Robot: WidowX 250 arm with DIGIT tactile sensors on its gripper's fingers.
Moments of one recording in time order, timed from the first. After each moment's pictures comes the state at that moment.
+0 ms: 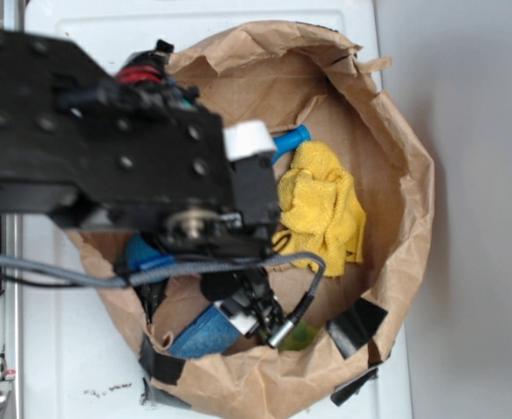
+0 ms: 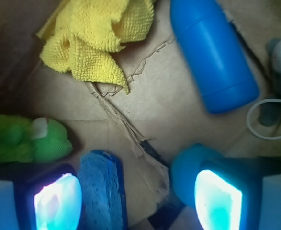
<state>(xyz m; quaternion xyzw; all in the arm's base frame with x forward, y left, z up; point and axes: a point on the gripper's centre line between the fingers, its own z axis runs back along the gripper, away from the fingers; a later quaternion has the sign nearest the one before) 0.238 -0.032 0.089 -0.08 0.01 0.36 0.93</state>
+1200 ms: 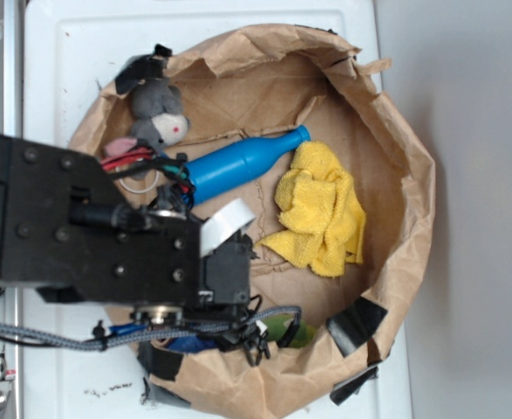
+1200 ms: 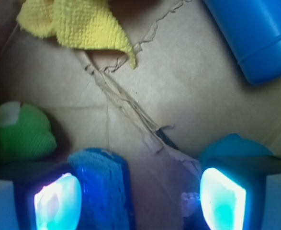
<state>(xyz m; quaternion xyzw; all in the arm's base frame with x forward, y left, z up) 0.234 -0.054 0.056 -0.07 -0.04 0.38 0.92</state>
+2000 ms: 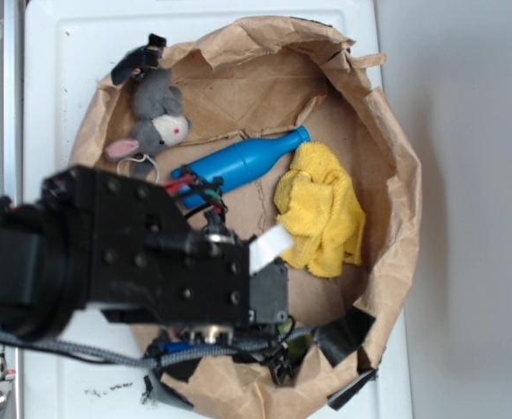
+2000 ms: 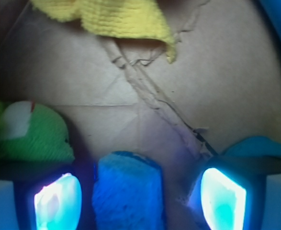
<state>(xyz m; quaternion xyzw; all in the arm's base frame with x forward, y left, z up) 0.245 -0.078 0.034 -0.06 -0.01 0.33 0.94</state>
